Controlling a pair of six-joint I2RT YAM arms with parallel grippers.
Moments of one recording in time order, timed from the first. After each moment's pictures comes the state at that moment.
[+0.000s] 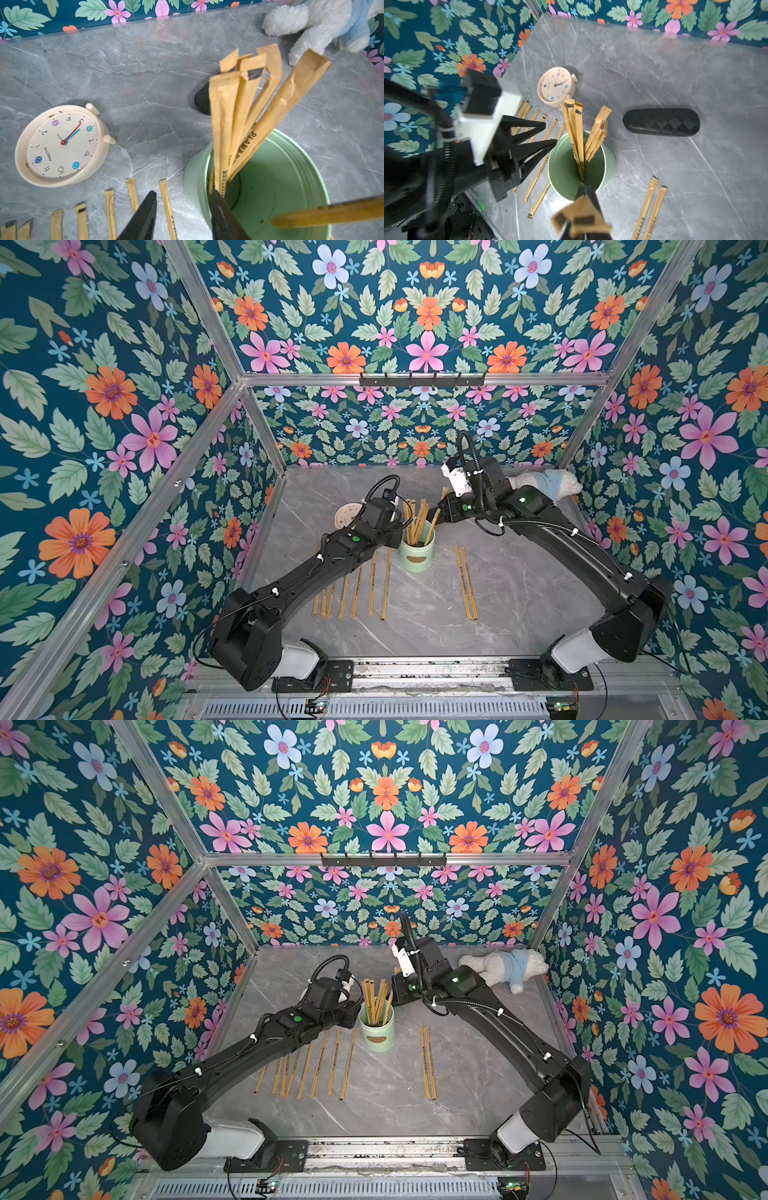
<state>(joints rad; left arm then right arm) -0.65 1.39 1.02 -0.34 -0.13 -0.24 0.63 1.52 1.64 -0.79 -0.13 0.28</state>
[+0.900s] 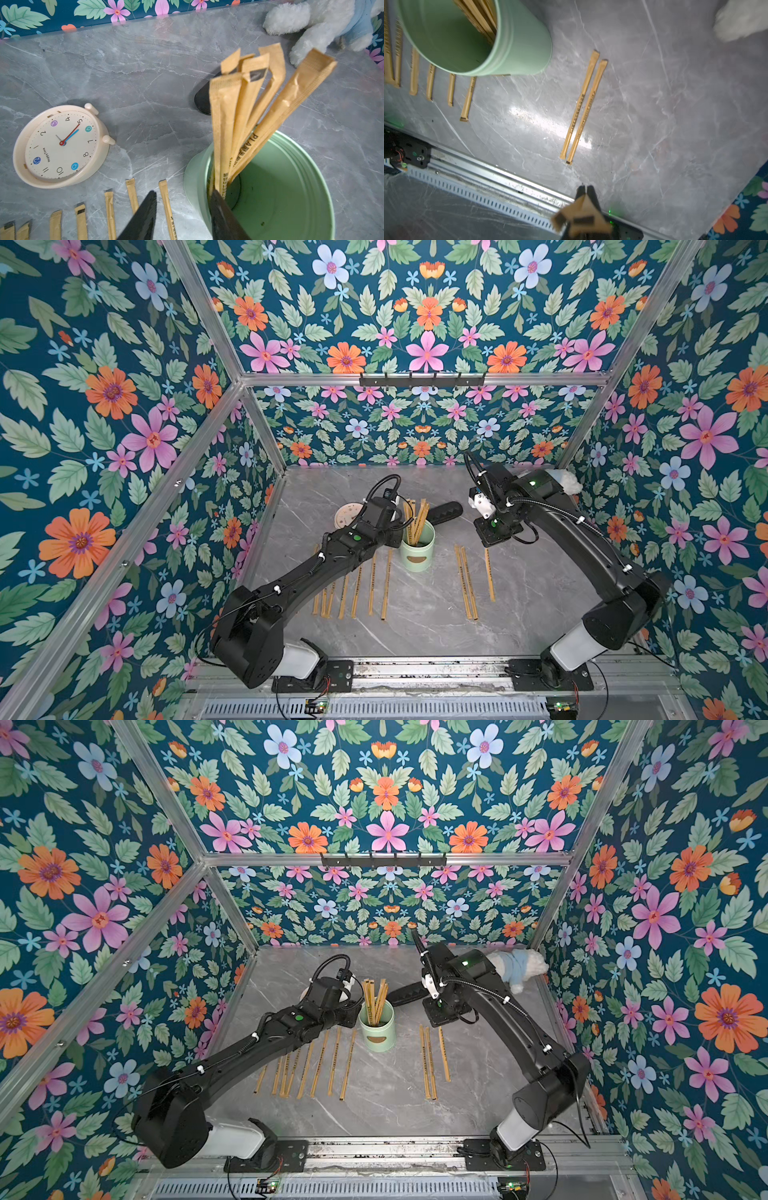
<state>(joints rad) -0.65 1.40 1.03 -0.34 -0.13 -0.24 0.50 1.63 1.73 -1.51 -0.05 0.15</state>
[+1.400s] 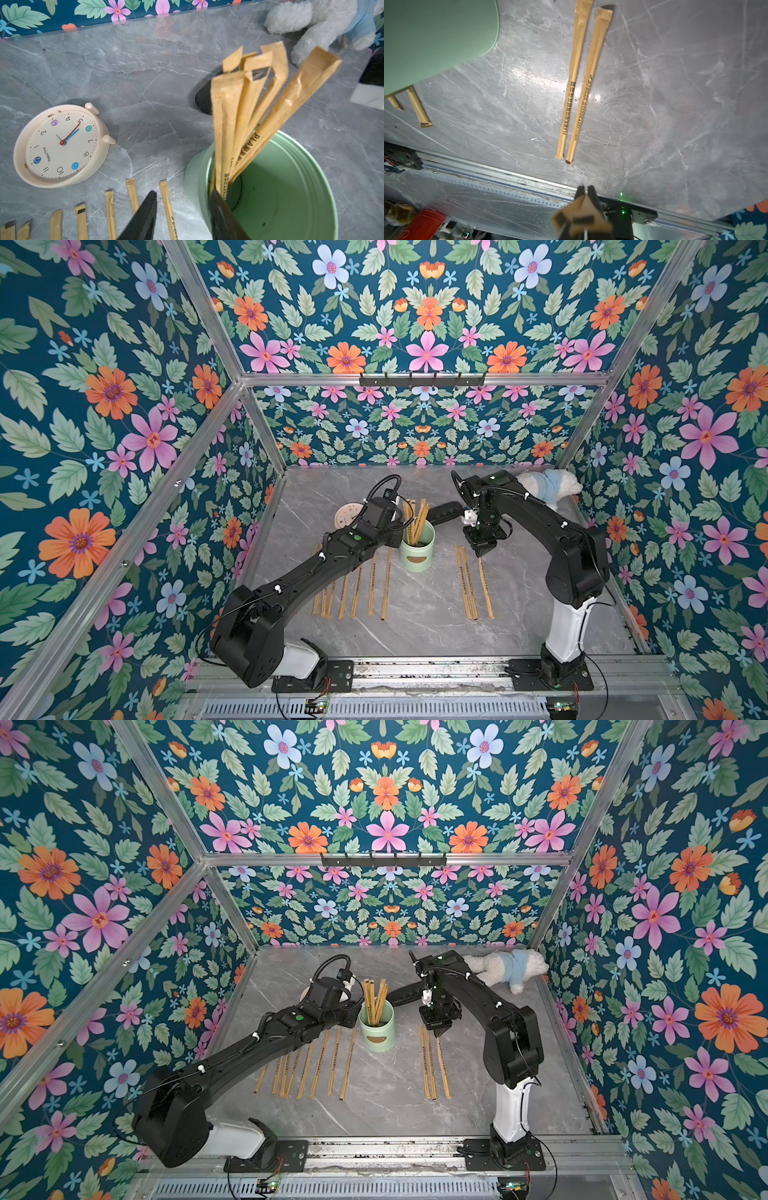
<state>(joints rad) -0.65 1.41 1.03 -0.34 -0.13 -0.24 0.43 1.95 1.74 -1.54 -0.15 0.16</state>
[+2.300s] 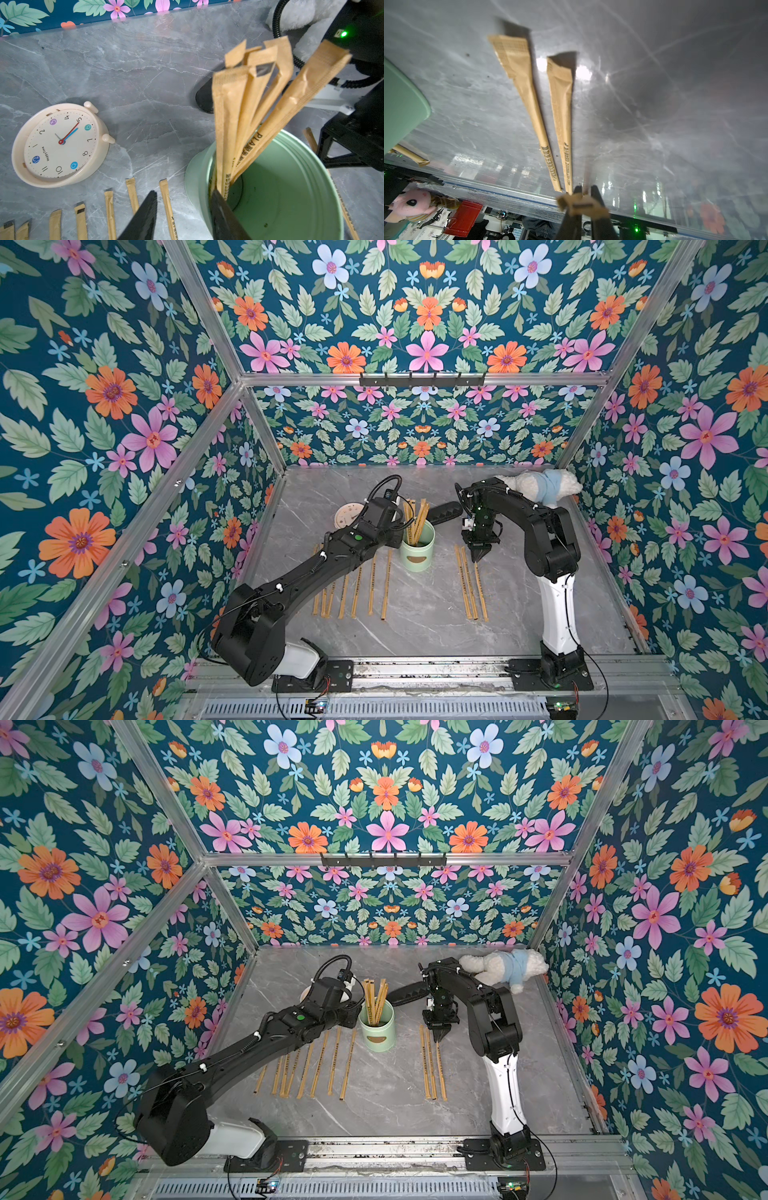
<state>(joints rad) -0.65 1.42 1.03 -0.34 -0.13 -0.24 0.34 2.21 1.77 -1.48 -0.23 0.15</state>
